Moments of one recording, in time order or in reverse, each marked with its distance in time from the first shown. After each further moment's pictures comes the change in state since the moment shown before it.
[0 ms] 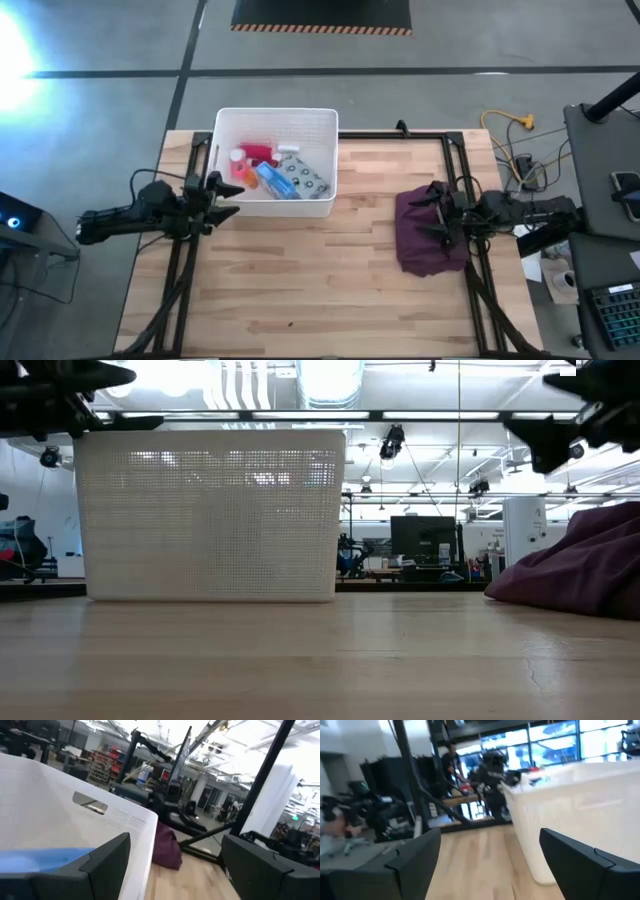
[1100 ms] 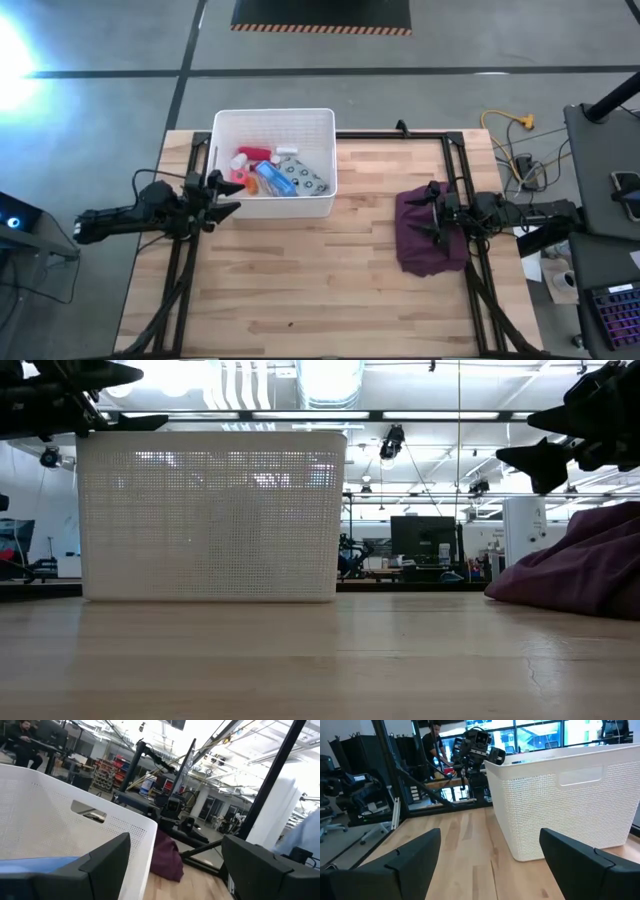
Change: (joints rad) left arm 0.000 0.071 -0.020 0.126 -0.041 -0.024; right arm -0.051 0.003 -0.035 -0.071 0.023 -0.029
